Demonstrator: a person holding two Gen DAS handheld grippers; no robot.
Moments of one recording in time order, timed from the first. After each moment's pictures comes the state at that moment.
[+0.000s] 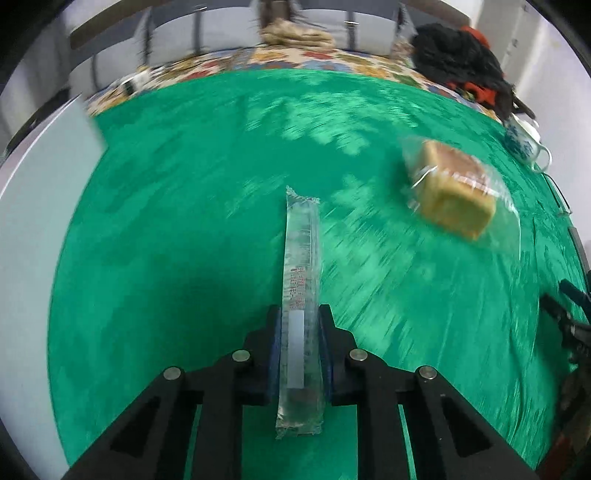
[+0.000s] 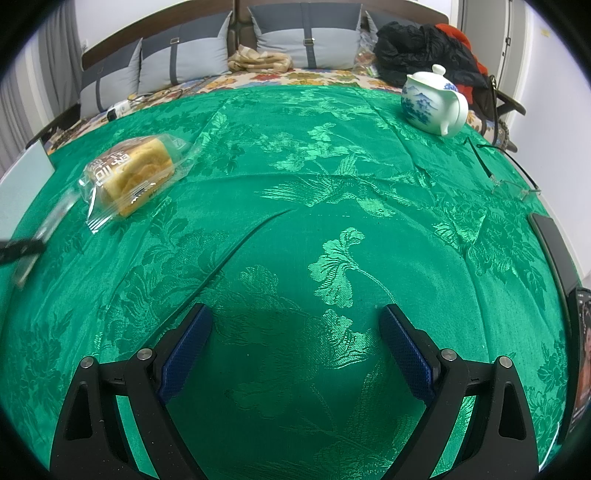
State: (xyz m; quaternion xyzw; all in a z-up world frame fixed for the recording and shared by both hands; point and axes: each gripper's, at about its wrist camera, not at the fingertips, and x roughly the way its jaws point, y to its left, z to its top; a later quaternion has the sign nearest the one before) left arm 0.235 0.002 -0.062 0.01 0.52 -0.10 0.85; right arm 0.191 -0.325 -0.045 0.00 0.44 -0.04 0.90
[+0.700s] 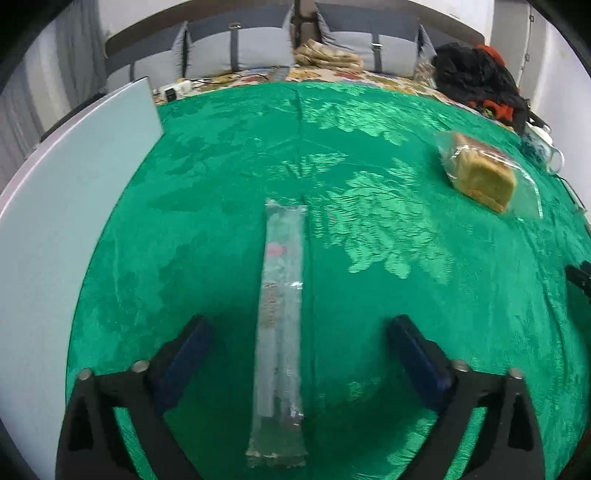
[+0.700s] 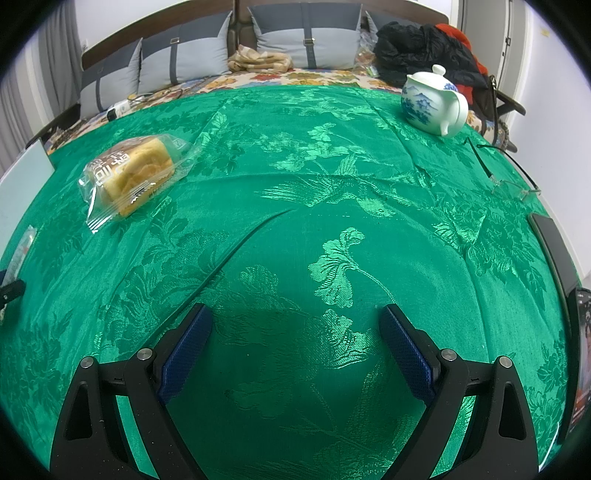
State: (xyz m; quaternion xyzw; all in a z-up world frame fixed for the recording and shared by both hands) left arm 0.189 0.036 -0.076 0.02 0.47 -0.05 0.88; right arm 0.191 -0.325 -0.045 0.00 0.44 -0.04 0.90
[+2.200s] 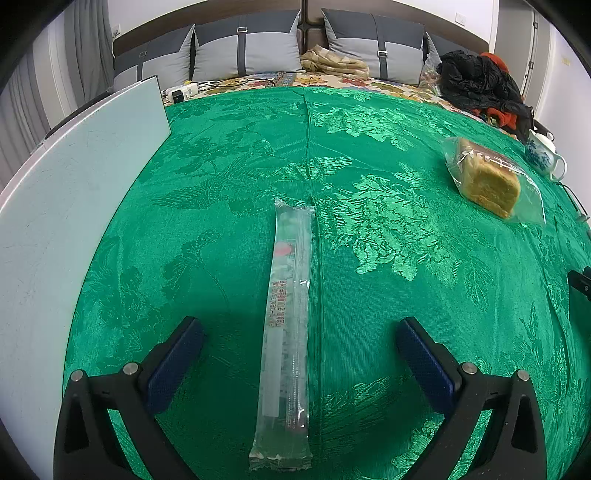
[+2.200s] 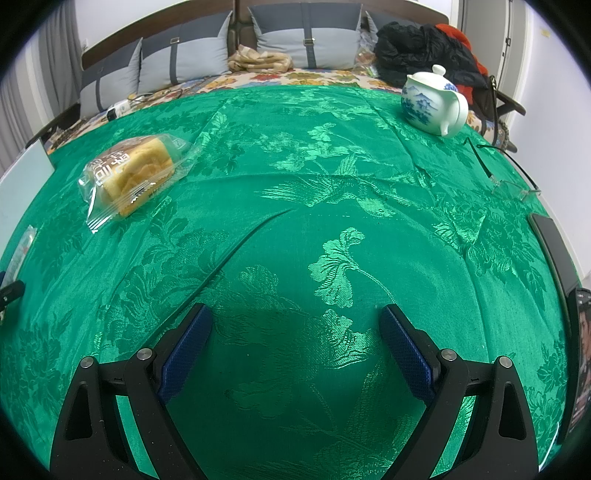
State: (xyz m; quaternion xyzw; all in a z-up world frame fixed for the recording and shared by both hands) left arm 0.189 0.038 -0.078 0.02 0.46 -0.04 0.89; right arm 0.191 -0.326 -0.045 0.00 0.44 -0.03 0.90
